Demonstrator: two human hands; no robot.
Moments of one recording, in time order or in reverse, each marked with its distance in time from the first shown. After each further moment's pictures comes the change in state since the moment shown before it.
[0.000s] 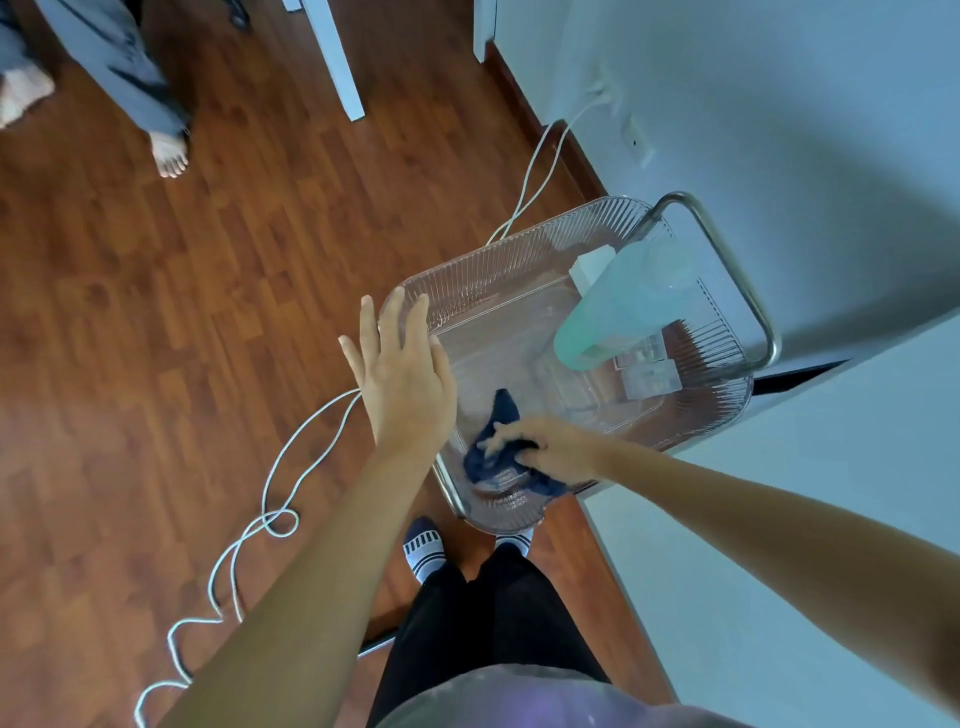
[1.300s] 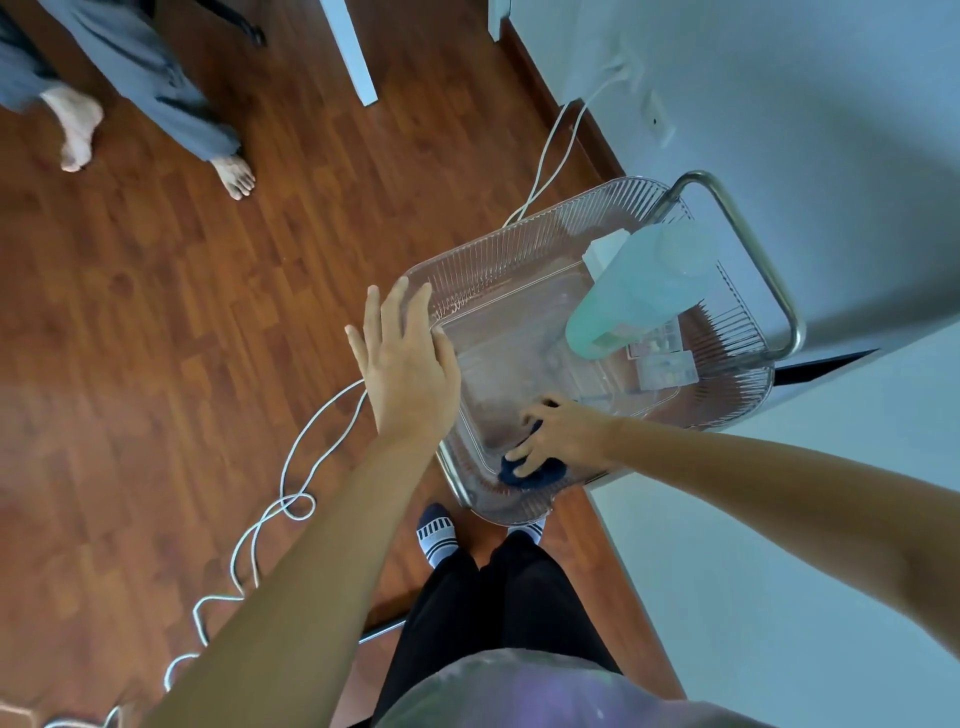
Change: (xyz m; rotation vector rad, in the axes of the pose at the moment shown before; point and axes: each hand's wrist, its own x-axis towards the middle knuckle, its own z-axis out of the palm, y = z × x) left_hand 0.000 0.000 0.004 -0.033 0.001 -0.015; right_hand 0.020 0.031 -0.012 -1.214 -0.278 -0.238
